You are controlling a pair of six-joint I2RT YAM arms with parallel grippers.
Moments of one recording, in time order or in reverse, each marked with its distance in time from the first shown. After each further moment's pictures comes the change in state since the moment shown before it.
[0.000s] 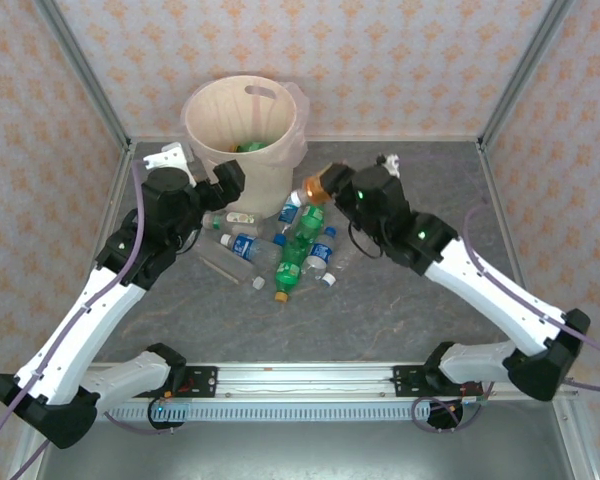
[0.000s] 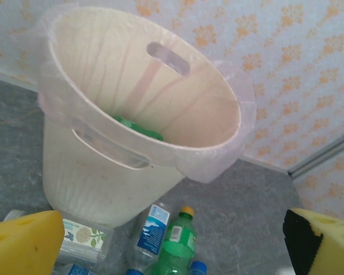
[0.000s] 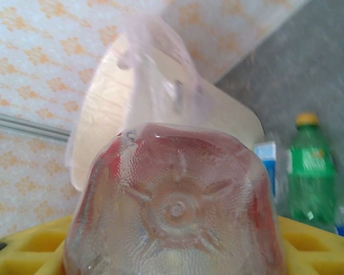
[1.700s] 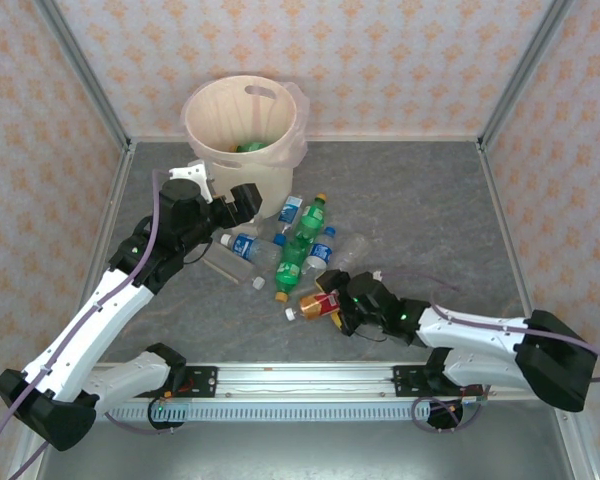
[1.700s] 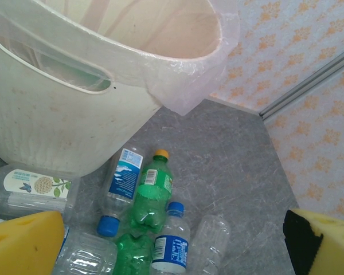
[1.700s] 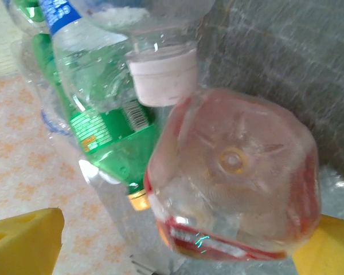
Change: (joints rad) left arm 0.000 -0.008 -0.136 0.037 0.246 -0.025; right arm 0.185 -0.161 -0.990 0.538 -0.320 0.633
